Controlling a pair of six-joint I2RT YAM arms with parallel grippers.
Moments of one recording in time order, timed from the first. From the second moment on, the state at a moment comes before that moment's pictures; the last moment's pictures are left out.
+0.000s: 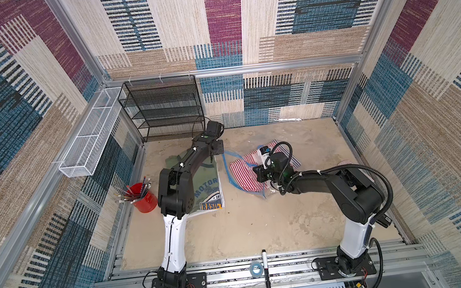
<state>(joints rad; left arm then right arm) -0.35 2.19 1.89 -0.65 -0.25 -0.27 0.51 1.85 0.93 0.40 -0.19 0.31</state>
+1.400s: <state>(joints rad) -0.77 1.85 1.23 -0.98 -0.50 -0.55 0.51 1.87 0.95 0.39 -0.22 0.31</state>
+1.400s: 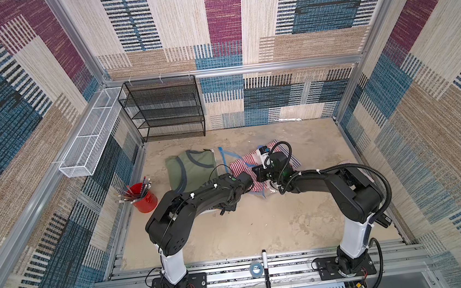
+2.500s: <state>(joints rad) -0.75 1.54 1.15 -0.87 -0.29 -0.49 0.51 1.86 0.95 0.38 -0.22 0.31</state>
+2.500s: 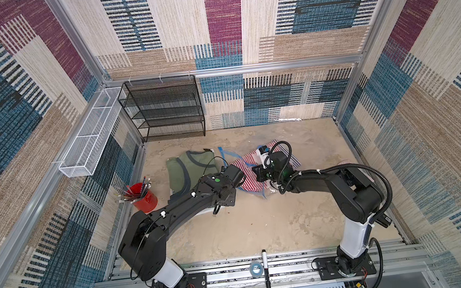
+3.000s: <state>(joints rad) -0.20 1.33 0.84 -0.74 -0.21 -0.60 0.51 1.86 0.95 0.38 -0.22 0.31</state>
